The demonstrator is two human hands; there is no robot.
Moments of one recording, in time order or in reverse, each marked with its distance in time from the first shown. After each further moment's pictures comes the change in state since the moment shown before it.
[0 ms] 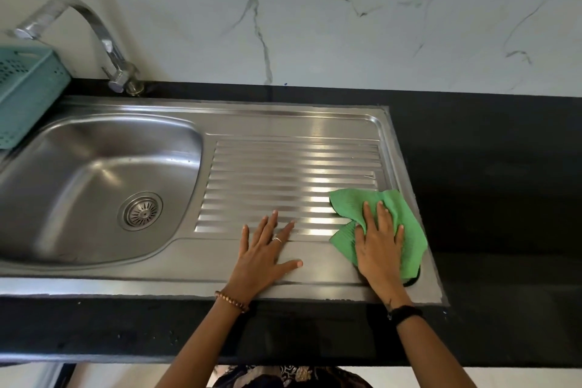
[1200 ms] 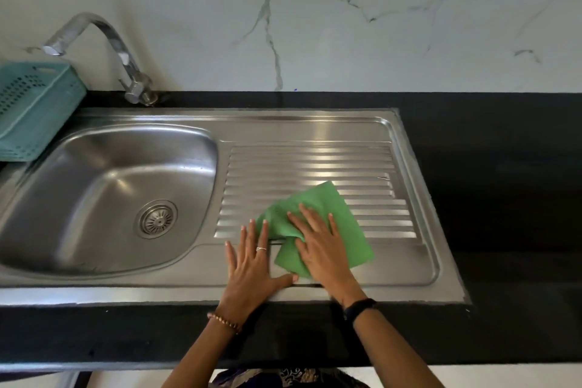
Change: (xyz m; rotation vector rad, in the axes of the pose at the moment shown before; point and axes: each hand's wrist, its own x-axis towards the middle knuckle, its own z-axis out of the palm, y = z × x) left_hand -0.033 -0.027 -0.019 -0.074 0.050 -0.173; right_hand -0.012 -0.102 0.045 -0.049 -0.106 -0.467
